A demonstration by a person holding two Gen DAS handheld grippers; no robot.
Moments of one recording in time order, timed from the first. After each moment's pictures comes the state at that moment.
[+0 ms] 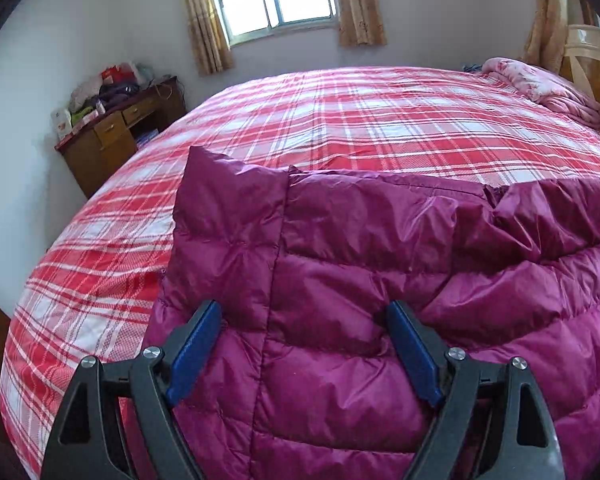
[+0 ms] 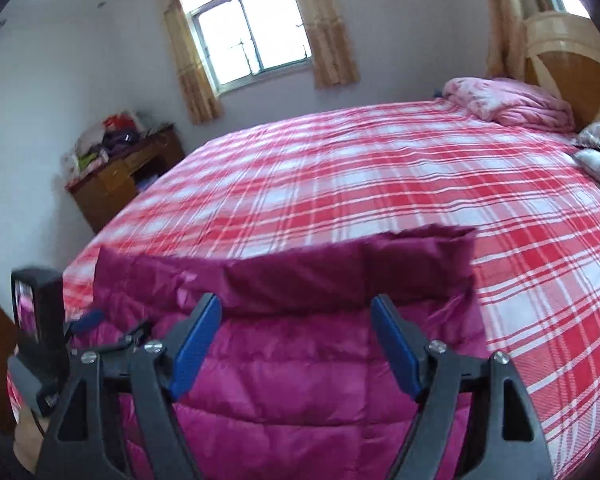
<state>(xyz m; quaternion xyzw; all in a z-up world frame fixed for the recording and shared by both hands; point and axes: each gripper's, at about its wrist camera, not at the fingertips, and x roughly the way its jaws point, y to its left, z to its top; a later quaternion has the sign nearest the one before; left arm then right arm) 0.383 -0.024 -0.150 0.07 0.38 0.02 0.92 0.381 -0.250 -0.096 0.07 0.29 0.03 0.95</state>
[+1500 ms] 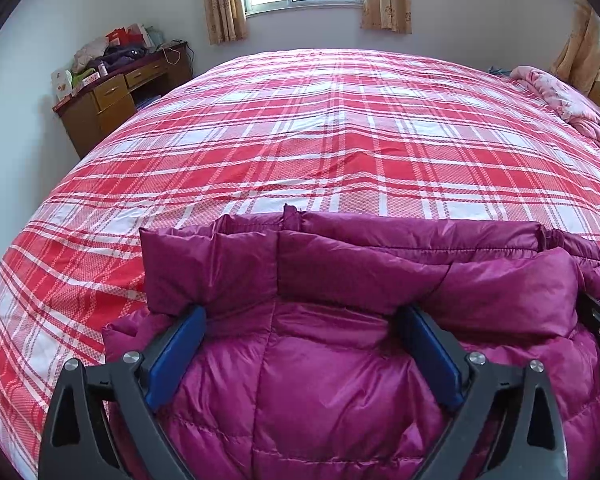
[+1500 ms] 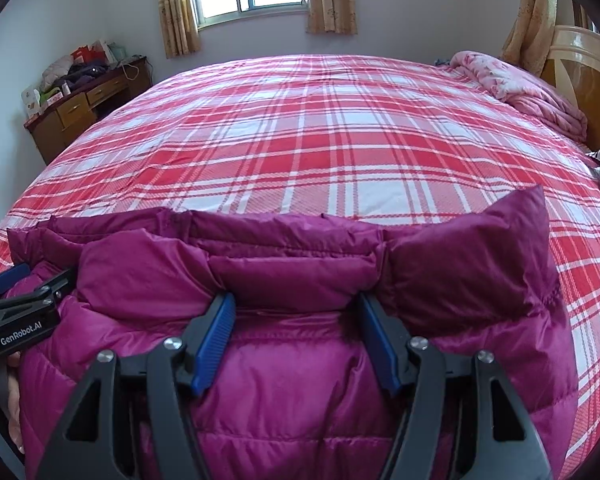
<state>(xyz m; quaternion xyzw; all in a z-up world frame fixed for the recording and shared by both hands) 0.459 -0.021 -0.177 0.03 0.41 0.03 0.91 0.487 -0.267 -0.156 0.04 0.37 -0.04 0.93</state>
